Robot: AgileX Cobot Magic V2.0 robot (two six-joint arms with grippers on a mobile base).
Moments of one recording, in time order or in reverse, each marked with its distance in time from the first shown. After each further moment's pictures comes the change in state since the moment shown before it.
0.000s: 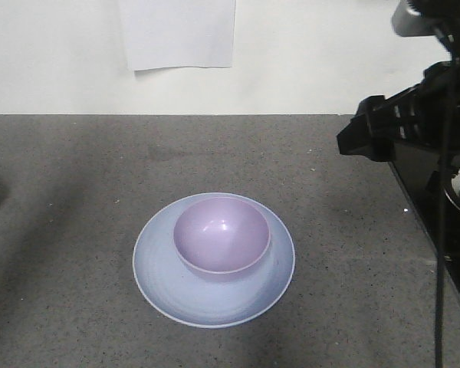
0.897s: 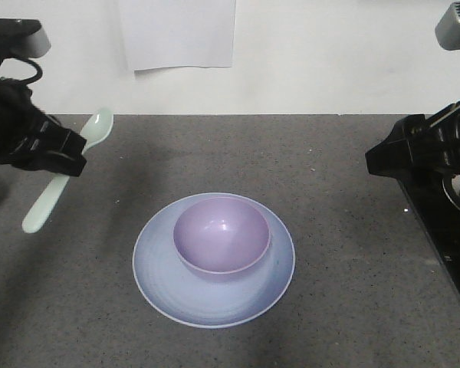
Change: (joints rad) left arm -0.019 0.315 -0.125 -0.370 -0.010 0.428; right arm 0.000 -0.118 0.071 -0.031 0.037 0.000
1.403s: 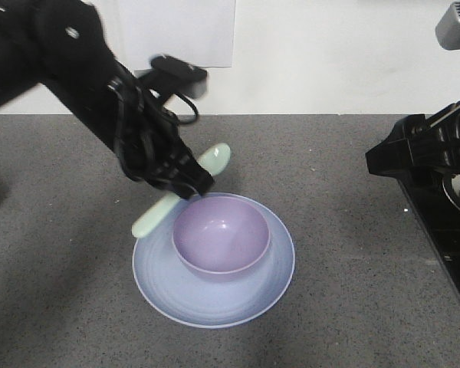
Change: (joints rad) left arm -0.286 0.315 -0.192 0.080 -0.008 0.026; right arm 0.000 0.000 0.000 0.000 -0.001 0.000
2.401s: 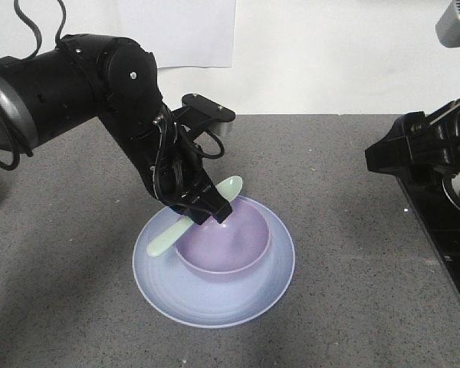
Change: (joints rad) left arm -0.038 0.100 0.000 0.027 -0.007 0.001; right arm 0.000 0.000 0.001 0.000 -0.011 0.000
